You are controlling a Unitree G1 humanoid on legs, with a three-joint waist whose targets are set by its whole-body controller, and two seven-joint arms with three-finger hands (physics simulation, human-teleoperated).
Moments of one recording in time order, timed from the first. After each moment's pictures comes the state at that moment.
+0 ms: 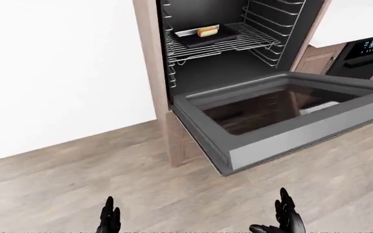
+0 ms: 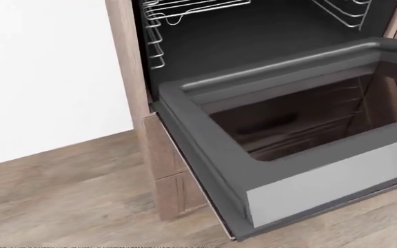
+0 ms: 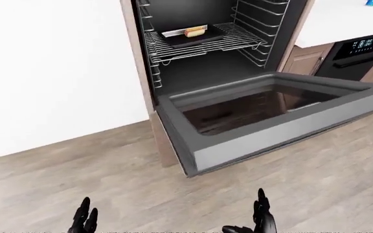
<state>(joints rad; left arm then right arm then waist) -0.06 0.13 0.27 1.40 -0.32 -0.89 -0.35 -0.10 -0.20 -0.26 1.39 0.24 -0.80 0.22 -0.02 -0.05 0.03</state>
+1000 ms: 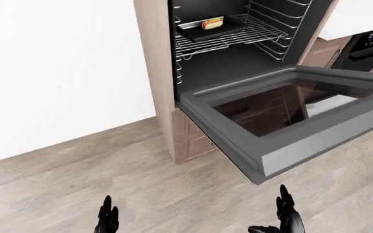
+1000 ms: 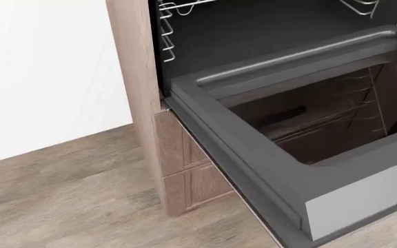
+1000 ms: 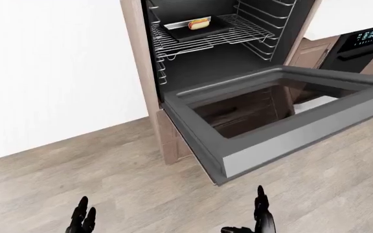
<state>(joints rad) -0.06 0.14 0.28 1.39 -0.33 -0.89 -0.35 -0.09 -0.20 -0.25 1.39 0.12 -0.89 0.13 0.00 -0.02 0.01</state>
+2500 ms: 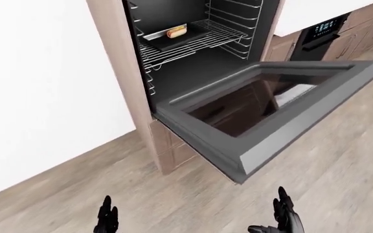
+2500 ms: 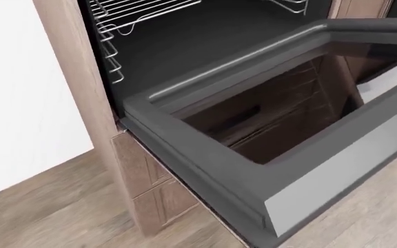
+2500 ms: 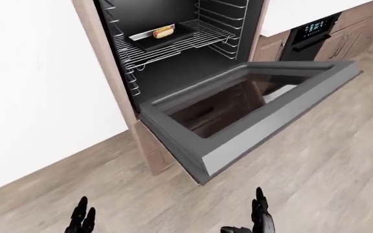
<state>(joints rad) -0.06 0.14 0.28 1.39 -0.33 -0.89 -0.35 -0.09 -0.19 -0.27 1.39 0.22 -0.84 0.23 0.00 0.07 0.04</state>
